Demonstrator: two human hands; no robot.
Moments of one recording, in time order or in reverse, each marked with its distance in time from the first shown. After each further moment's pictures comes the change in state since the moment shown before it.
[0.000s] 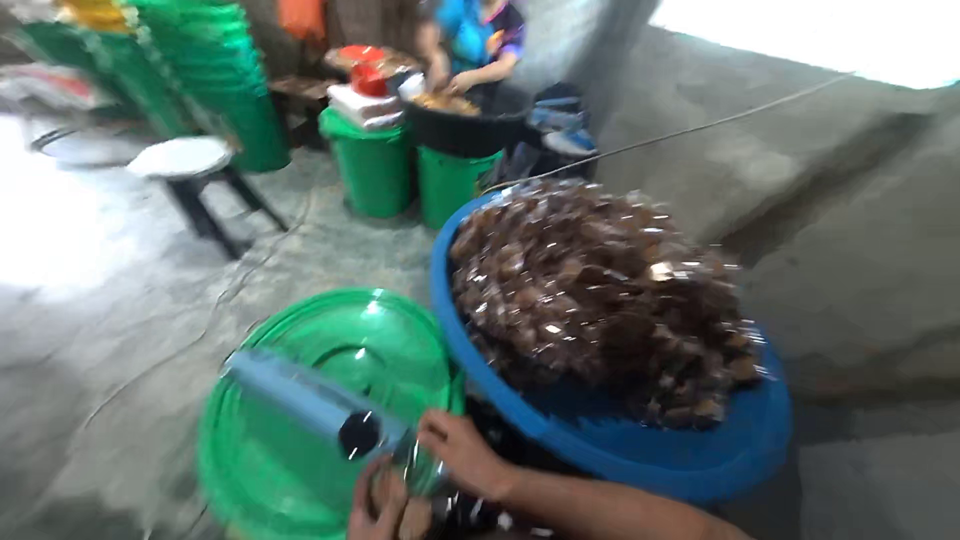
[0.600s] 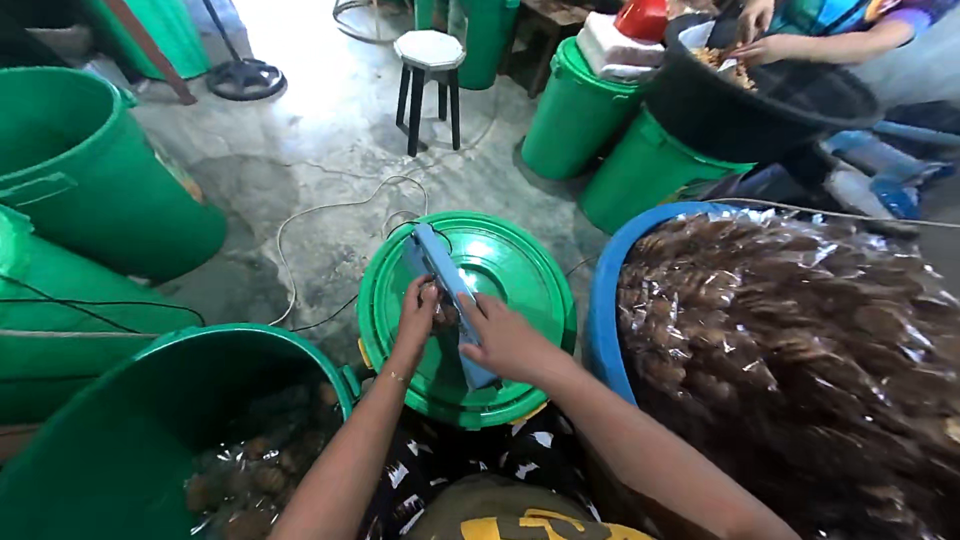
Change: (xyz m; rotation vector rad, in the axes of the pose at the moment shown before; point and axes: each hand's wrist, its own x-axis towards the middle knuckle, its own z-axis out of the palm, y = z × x) left_hand 0.100 0.023 -0.099 -0.030 0.392 0.162; right_hand 0.096 -0.097 0.051 -0.914 -0.588 -0.093
